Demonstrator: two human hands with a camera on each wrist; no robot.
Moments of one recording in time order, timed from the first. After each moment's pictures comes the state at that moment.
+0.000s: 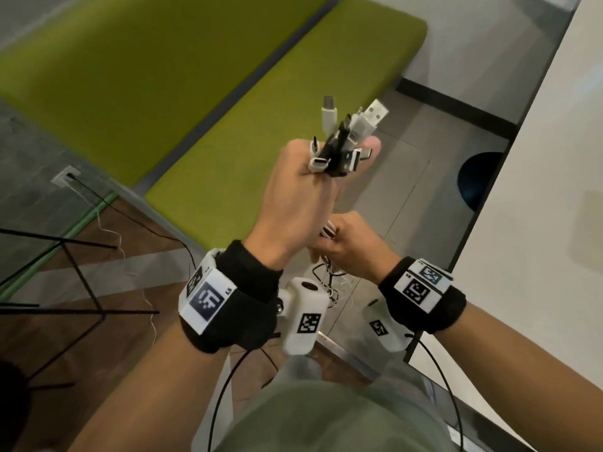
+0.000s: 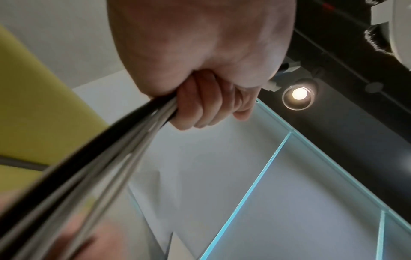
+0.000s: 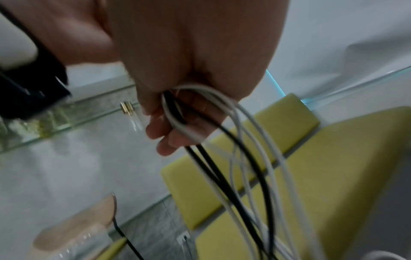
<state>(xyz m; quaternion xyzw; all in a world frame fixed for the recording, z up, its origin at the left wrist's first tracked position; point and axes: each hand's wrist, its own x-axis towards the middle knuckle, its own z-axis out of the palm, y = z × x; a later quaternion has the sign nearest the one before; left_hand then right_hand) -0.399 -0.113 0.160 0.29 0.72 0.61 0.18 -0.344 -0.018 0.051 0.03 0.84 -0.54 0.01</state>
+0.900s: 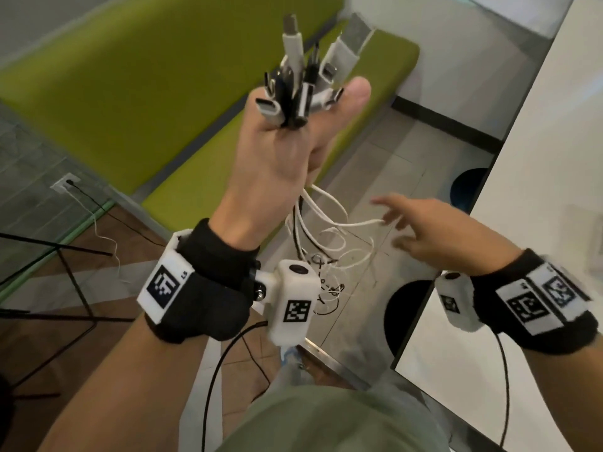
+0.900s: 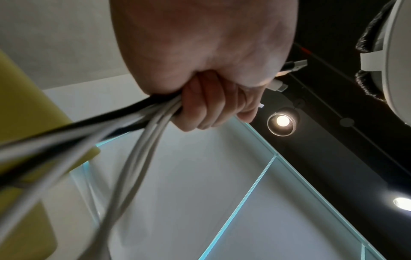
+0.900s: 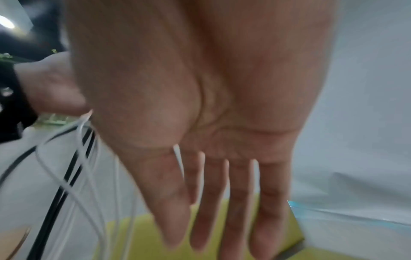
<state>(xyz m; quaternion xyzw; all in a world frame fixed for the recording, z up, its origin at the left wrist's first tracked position) -0.400 -0.113 0.204 0.35 0.62 0.68 0.18 -0.295 0.075 0.109 0.07 0.96 -0.22 0.15</state>
